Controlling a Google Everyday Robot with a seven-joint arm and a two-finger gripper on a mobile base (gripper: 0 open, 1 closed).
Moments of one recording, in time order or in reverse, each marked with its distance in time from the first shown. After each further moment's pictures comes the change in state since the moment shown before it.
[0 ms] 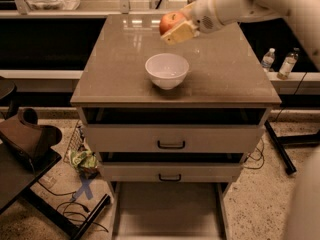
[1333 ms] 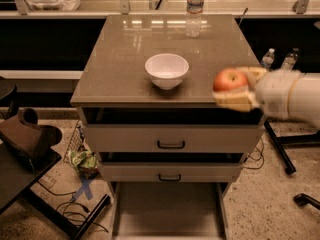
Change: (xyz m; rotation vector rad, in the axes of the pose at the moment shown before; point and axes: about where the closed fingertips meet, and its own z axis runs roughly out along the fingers) arm 0.124 0.122 -0.139 0.260 -0.094 0.174
